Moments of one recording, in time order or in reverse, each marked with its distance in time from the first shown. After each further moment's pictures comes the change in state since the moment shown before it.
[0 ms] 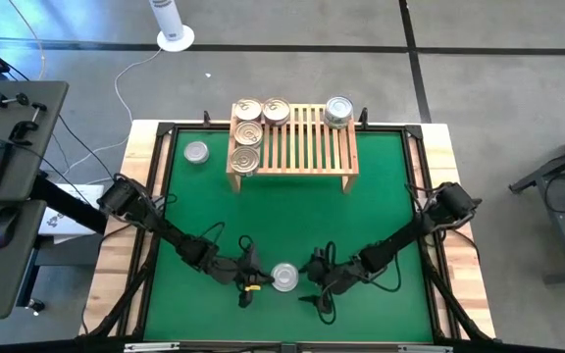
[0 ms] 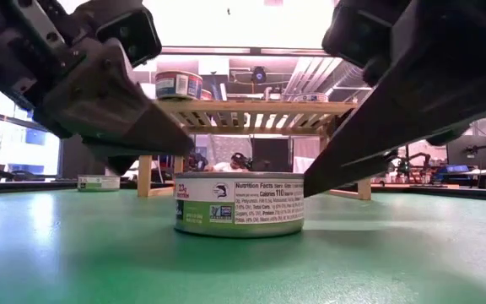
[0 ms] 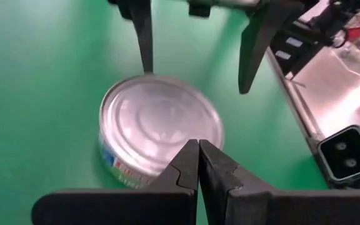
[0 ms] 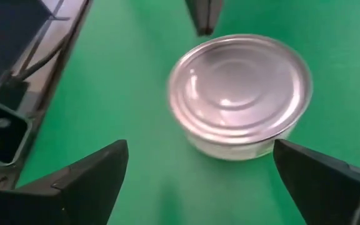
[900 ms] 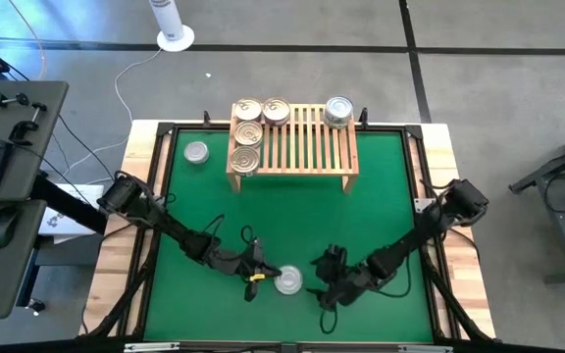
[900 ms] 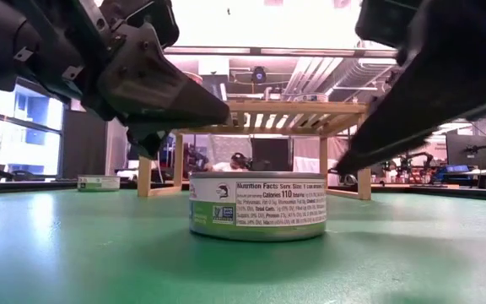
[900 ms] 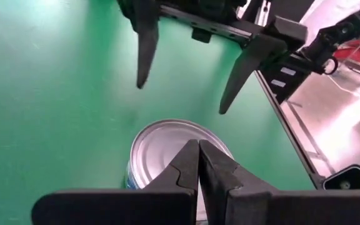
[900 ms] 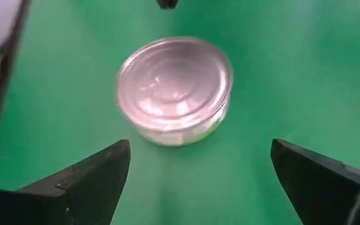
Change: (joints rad) left arm 0.060 0.000 0.000 0.112 0.019 0.086; right arm 0.076 -0.086 0.046 -0.319 0.241 0.166
